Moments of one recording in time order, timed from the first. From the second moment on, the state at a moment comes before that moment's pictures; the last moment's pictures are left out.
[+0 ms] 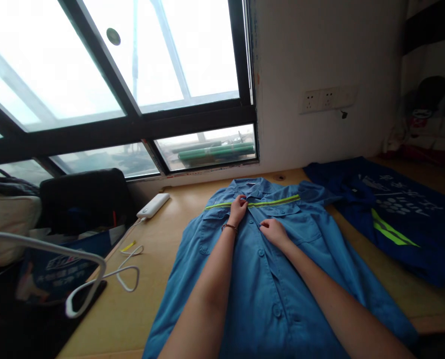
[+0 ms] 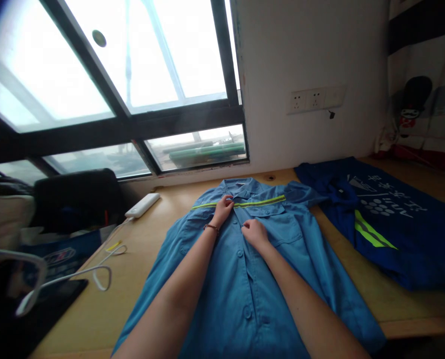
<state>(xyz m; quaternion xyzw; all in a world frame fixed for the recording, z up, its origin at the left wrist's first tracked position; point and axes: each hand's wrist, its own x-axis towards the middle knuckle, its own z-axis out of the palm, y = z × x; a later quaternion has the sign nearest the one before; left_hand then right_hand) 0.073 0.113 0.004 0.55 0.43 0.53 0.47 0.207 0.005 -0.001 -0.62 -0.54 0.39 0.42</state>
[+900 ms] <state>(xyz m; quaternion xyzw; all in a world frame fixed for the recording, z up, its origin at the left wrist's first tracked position) 0.056 0.019 0.000 0.49 0.44 0.42 0.62 0.214 -0.005 0.017 -0.43 -0.32 0.69 0.48</state>
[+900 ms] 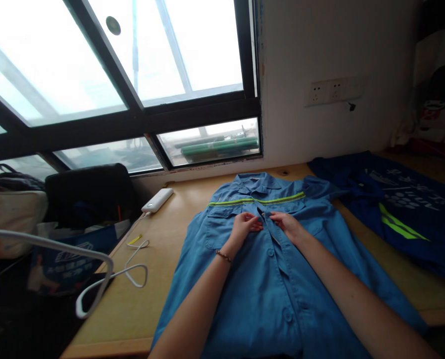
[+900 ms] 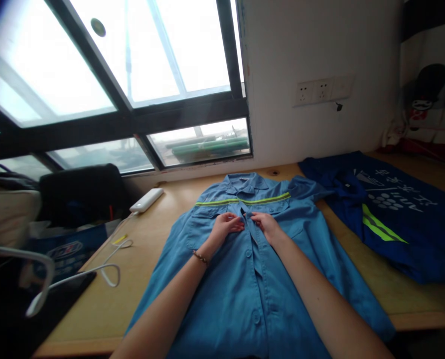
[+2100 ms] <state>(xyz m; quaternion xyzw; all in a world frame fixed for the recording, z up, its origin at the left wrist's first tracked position) 0.056 0.016 0.002 0.46 0.40 0.43 0.67 0.205 -0.003 0.001 -0.47 -0.45 0.55 0.52</state>
